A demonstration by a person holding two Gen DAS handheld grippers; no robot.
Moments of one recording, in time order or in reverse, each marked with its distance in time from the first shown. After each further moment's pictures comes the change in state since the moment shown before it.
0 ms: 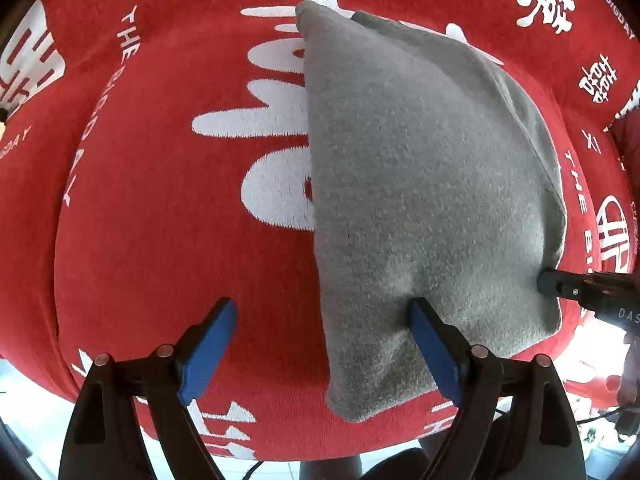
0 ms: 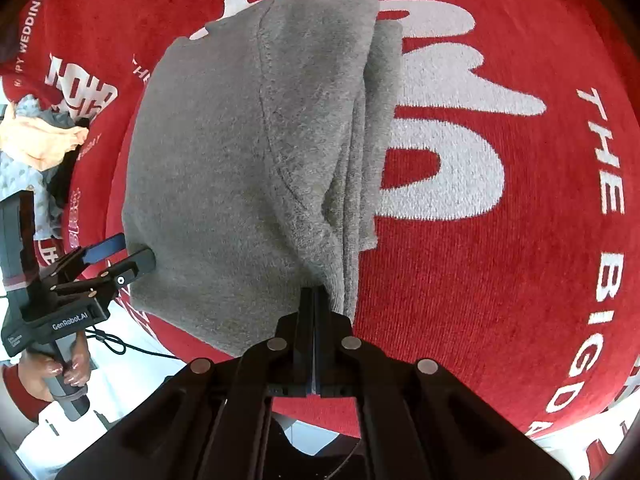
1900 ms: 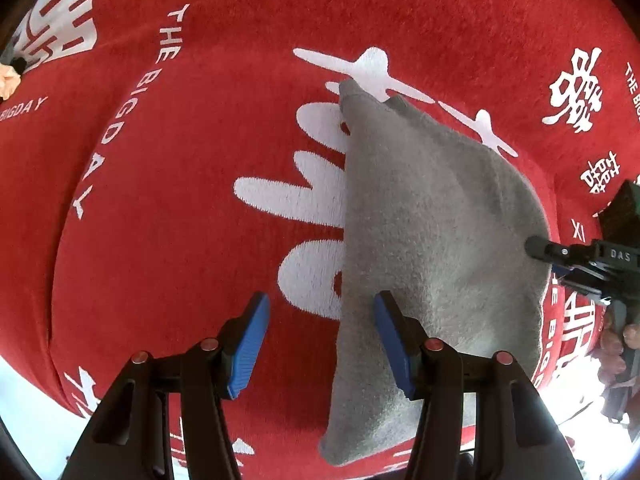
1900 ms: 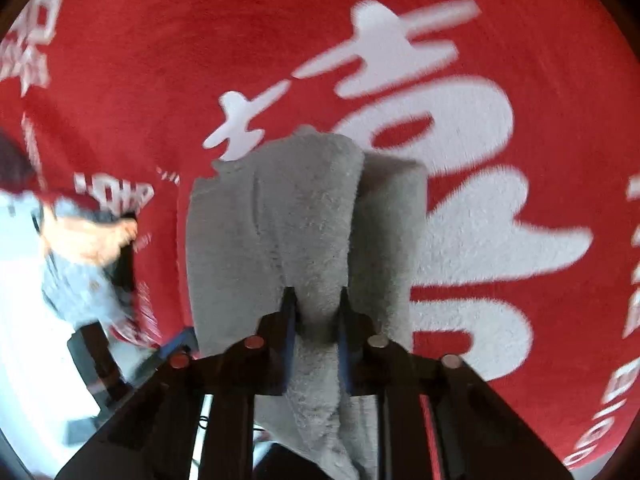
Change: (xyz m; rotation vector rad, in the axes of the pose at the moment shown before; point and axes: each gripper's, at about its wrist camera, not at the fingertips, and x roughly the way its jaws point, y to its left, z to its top) left arm -0.029 0.049 0.043 -0.196 -0.077 -0.108; right arm -0.023 -0.015 0.113 0.161 -0.071 0.222
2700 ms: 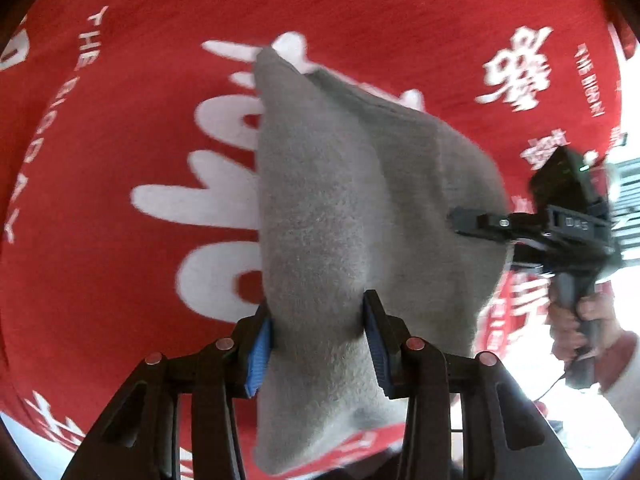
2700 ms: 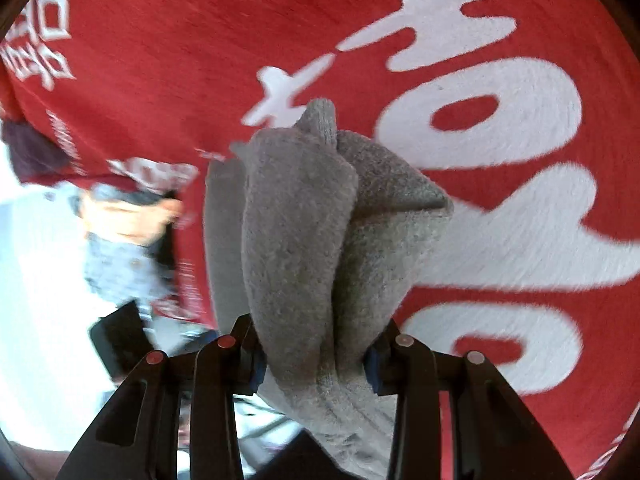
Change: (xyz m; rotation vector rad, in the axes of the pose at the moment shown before) left arm 0.012 -0.031 0.014 0.094 0.058 -0.191; right arm 0.028 -0.002 0.011 0.017 0.105 0.176
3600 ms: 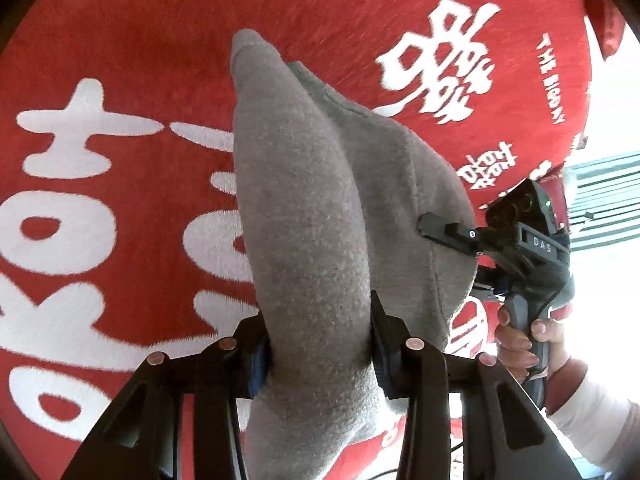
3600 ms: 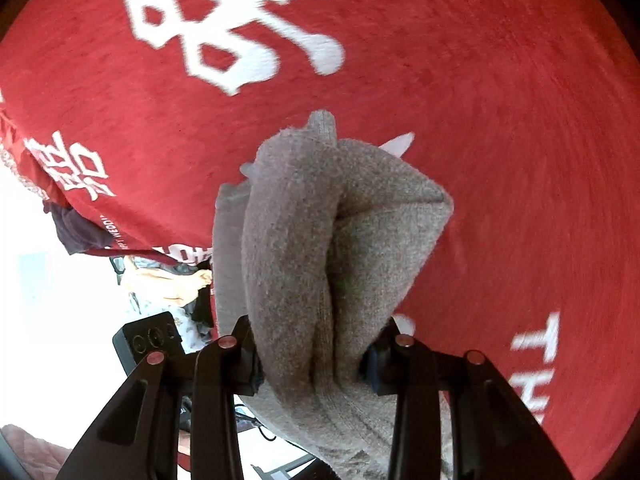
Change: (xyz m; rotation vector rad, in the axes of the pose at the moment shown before) left arm 0.058 -0.153 0.087 0.033 -0.014 -0.244; right arm -0.135 -0.076 0.059 0.096 -0.184 0.187
